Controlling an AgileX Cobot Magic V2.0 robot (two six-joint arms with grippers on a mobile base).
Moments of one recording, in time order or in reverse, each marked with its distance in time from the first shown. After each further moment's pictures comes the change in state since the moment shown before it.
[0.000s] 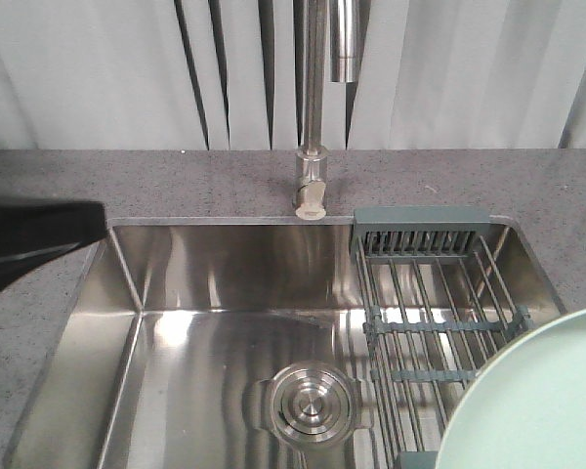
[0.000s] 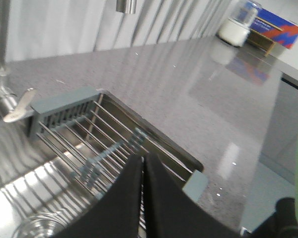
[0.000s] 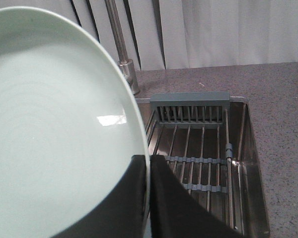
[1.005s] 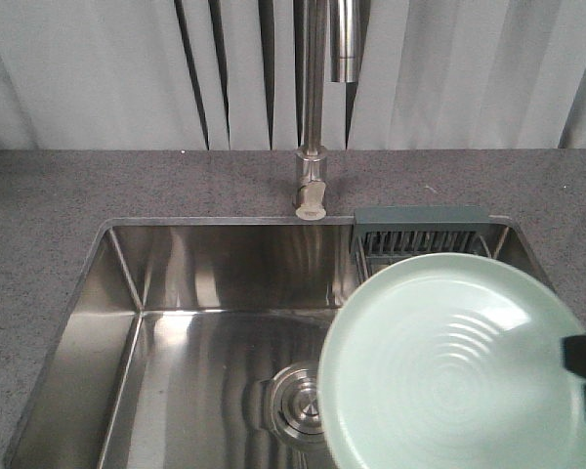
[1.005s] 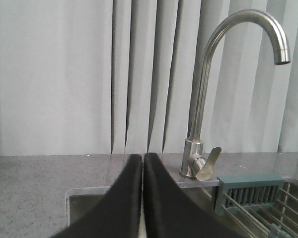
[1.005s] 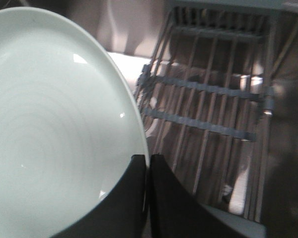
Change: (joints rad) left arm 0.000 -0.866 0.635 0.000 0.752 0.108; right arm 0.000 0.772 -0.163 0.178 0.014 -0.283
